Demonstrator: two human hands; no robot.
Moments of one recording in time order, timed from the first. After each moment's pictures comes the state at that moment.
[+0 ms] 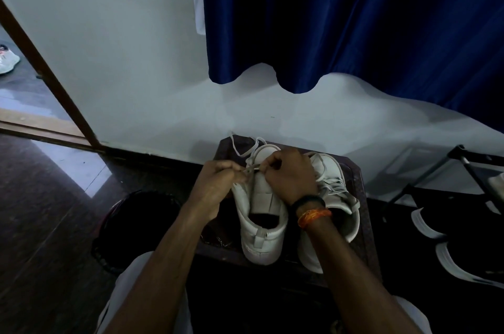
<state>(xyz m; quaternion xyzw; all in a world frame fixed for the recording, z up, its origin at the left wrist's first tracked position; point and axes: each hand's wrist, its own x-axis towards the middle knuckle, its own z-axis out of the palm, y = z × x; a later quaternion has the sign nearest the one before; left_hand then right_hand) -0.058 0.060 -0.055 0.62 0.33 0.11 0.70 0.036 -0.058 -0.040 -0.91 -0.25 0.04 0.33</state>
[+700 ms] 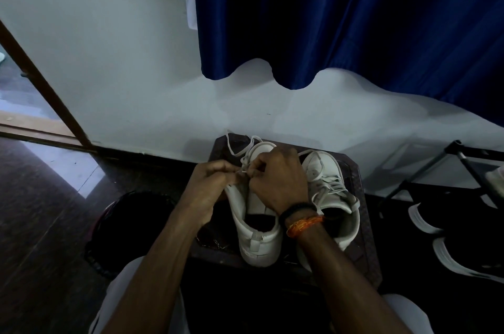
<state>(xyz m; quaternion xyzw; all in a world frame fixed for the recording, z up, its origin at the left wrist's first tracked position) -0.065 0.063 -0.059 0.59 0.29 0.12 0.74 0.017 -0.051 -0.039 -0.92 -0.29 0.01 0.27</state>
